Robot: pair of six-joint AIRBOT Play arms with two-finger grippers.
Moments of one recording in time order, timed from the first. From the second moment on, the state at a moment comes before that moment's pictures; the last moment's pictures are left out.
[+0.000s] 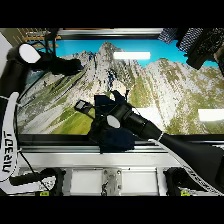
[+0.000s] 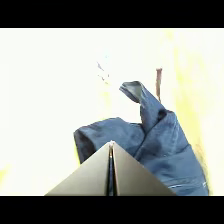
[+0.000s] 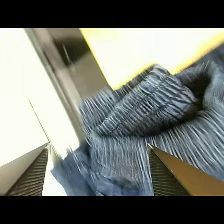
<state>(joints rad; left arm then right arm) -0.12 -1.42 1.62 1.19 -1.17 -1.59 0.94 -1.46 1.34 -1.30 0.98 1.36</state>
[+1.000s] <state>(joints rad) -0.41 -1.12 0.97 1.18 -0.99 -1.60 0.09 -1.40 0.71 -0.58 1.03 0.98</state>
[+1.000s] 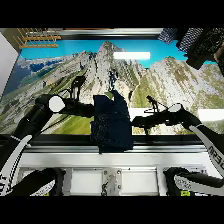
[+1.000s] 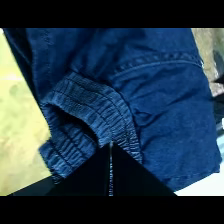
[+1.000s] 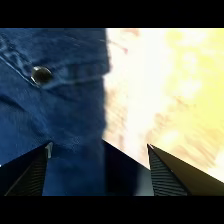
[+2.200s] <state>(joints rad) -0.43 -1.12 0.96 1.18 -0.98 -1.63 -0.54 -1.20 0.86 -0.95 0.88 1.16</state>
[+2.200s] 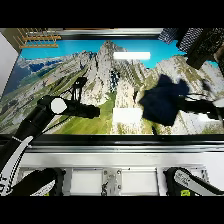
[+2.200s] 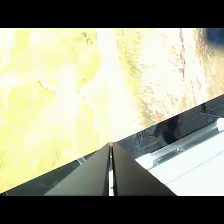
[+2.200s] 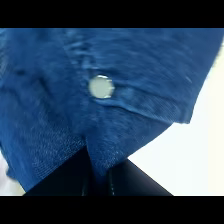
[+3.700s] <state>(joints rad) -0.28 -1.02 0.96 1.19 -0.94 -1.66 -0.16 -0.77 0.74 -0.90 0.84 1.09</state>
